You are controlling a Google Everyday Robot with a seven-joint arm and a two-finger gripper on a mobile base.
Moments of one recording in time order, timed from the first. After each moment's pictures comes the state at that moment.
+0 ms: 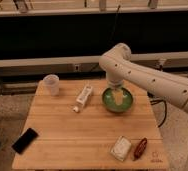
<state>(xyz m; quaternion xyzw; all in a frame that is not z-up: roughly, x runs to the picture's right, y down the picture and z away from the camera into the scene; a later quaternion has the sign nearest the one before) 0.120 0.025 0.760 -0.27 0.03 -0.11 0.96</state>
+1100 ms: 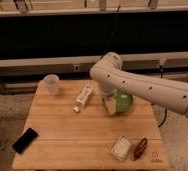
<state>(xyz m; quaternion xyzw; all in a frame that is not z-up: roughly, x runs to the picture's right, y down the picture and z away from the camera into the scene) 0.088 0.064 0.740 -0.28 0.00 -0.14 0.95</state>
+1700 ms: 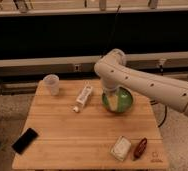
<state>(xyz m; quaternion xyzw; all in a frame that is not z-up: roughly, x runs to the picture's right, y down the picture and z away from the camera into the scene) 0.096 0.049 0.753 -0.28 0.00 -0.12 0.95</state>
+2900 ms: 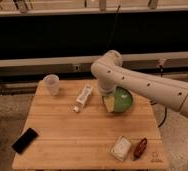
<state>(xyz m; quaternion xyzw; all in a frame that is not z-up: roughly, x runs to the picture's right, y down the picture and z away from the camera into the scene) 0.082 0.057 0.755 -0.29 -0.02 -0.13 0.95</state>
